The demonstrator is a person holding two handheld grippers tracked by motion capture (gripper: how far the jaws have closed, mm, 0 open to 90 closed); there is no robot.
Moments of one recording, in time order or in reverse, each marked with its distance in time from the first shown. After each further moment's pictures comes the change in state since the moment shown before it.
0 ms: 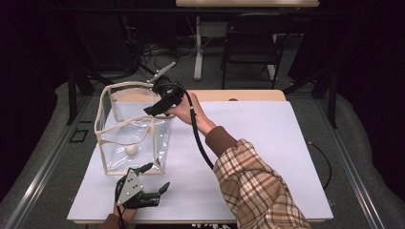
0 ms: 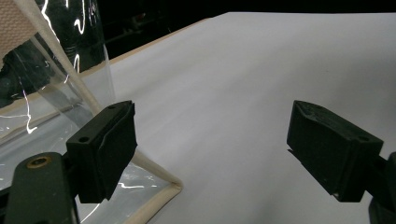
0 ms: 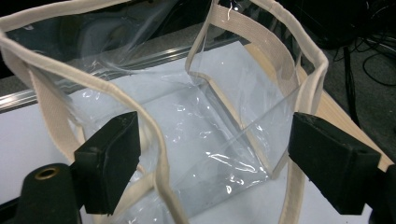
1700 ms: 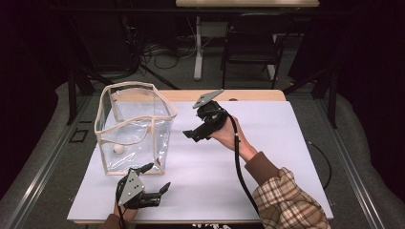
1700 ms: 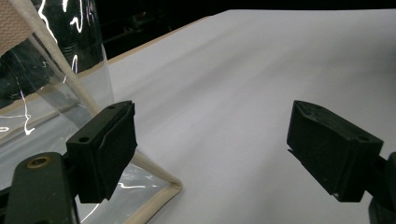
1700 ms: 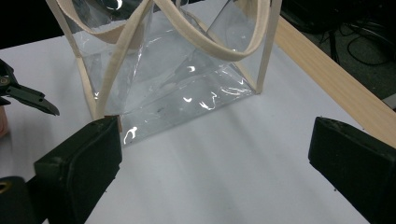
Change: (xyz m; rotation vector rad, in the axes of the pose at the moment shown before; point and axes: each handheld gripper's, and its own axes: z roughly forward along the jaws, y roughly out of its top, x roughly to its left) left arm -0.002 0.000 0.002 0.009 0.003 0.008; right arm -0.004 -0.111 -0.071 -0.008 -0.039 0.012
